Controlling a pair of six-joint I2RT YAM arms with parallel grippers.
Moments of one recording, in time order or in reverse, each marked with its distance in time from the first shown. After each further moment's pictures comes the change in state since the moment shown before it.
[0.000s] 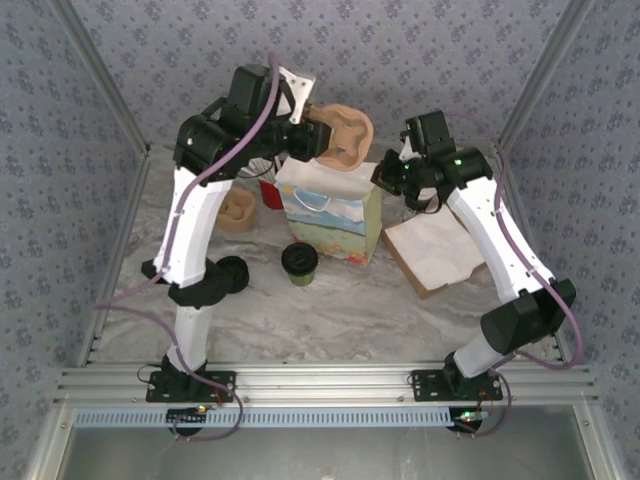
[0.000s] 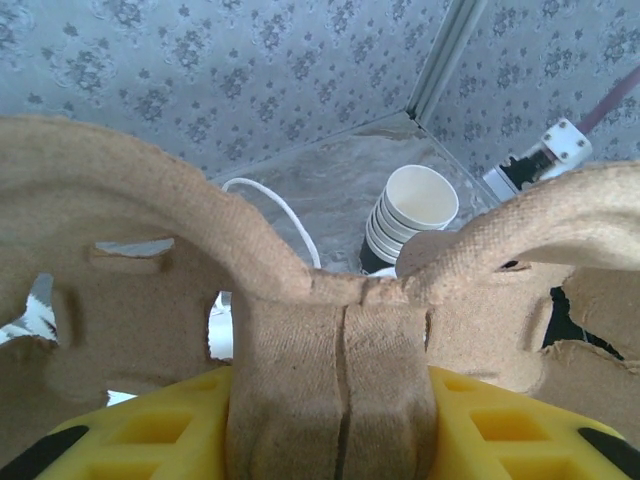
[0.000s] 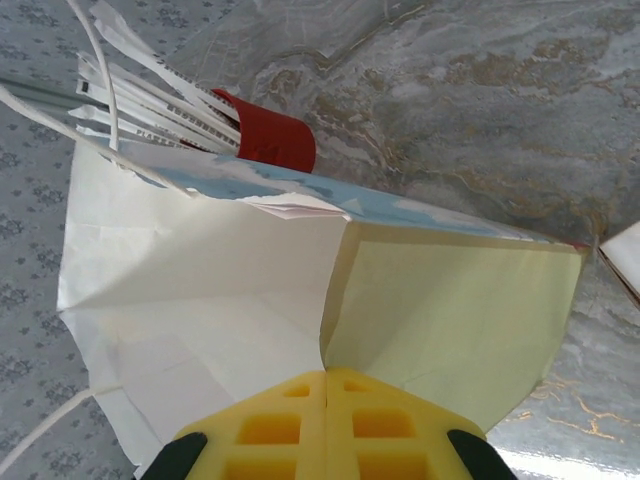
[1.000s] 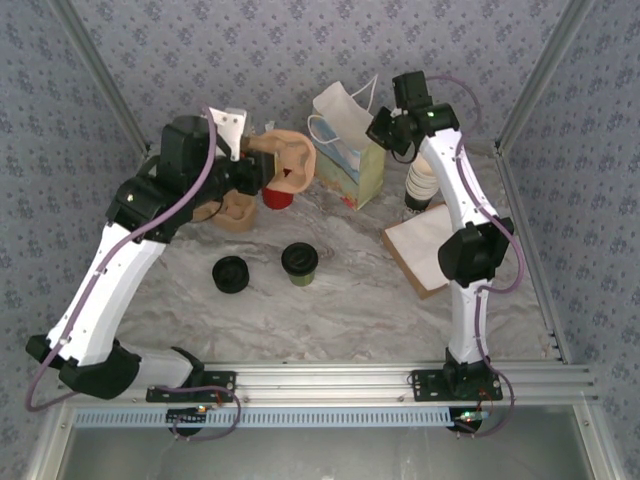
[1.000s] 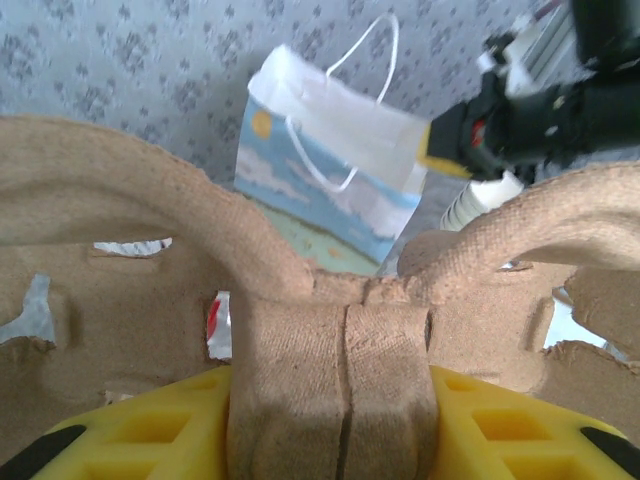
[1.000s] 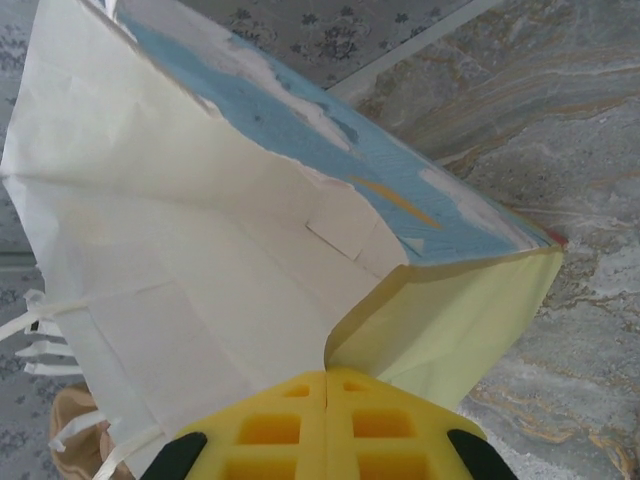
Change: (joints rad) left arm 0.107 -0.770 -1.215 0.552 -0.063 -0.042; right arm -0.082 0.576 0.652 -0.047 0.103 0.008
